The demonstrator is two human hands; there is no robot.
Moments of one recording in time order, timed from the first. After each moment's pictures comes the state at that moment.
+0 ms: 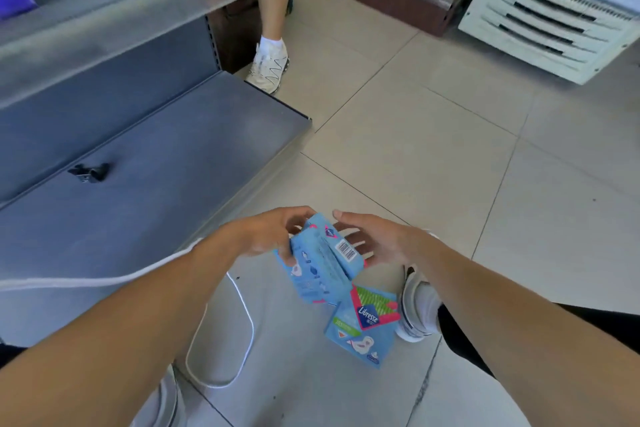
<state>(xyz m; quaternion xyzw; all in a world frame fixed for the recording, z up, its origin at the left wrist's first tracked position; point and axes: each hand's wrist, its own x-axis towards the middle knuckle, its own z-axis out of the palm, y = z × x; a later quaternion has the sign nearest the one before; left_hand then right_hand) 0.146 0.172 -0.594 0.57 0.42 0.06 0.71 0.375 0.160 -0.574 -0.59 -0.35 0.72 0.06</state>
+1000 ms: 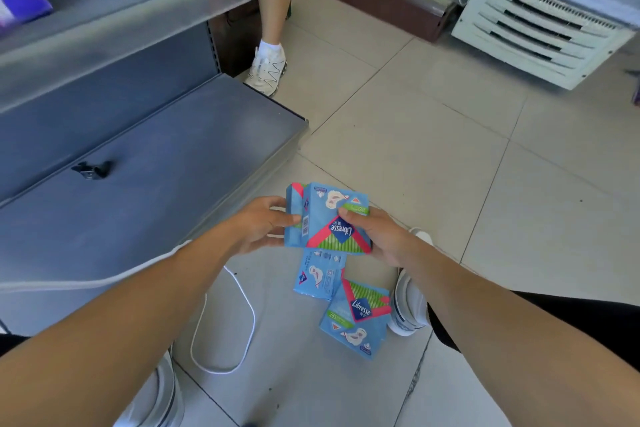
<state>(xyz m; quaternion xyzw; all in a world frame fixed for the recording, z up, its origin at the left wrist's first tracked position) 0.147 0.160 -0.592 0.35 0.54 0.22 0.73 0.382 0.141 -0.583 -0.56 -0.31 0.72 0.27</state>
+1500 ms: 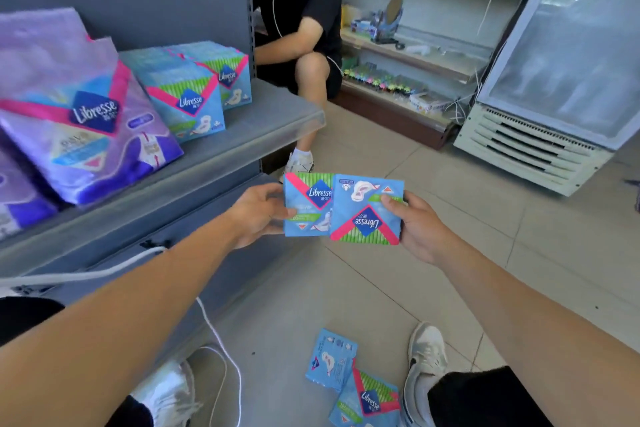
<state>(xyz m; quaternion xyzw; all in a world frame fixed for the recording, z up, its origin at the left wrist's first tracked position) 0.099 0.185 -0.397 0.46 0.52 0.38 0.61 0.385 0.193 -0.394 -0.47 -0.43 0.63 0.44</state>
